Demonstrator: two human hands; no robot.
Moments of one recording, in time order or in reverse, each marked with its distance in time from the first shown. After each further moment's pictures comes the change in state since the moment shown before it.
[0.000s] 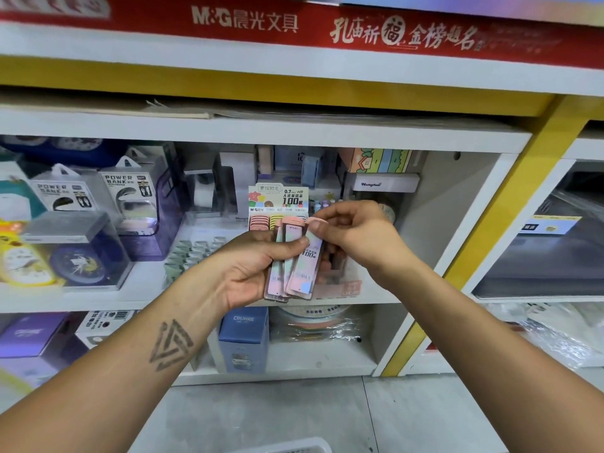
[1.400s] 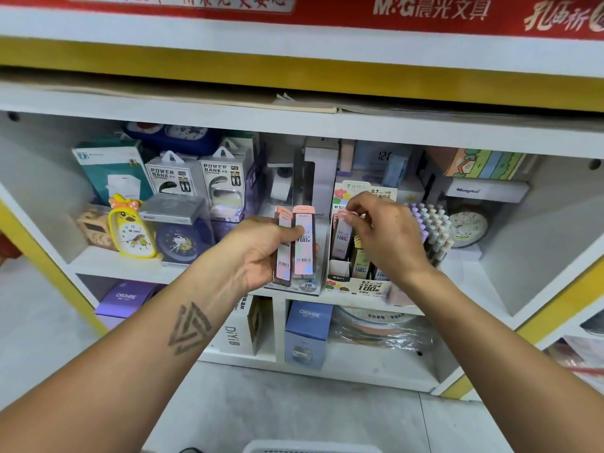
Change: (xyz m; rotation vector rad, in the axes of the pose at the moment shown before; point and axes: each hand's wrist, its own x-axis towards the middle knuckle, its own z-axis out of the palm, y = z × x) left_hand -0.046 0.035 -0.082 0.025 0.456 0.098; right_hand 0.045 0.014 0.087 -0.671 0.153 -0.494
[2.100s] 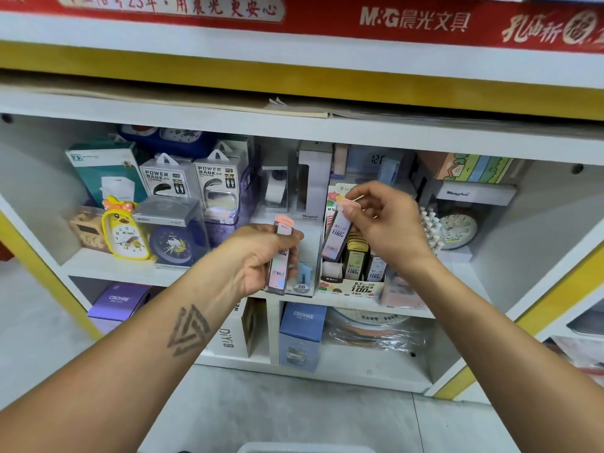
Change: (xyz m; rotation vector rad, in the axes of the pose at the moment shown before) left_hand 0.002 -0.006 0.005 0.079 0.028 -0.011; right_hand 0.003 -0.011 -0.022 0.499 0.001 0.226
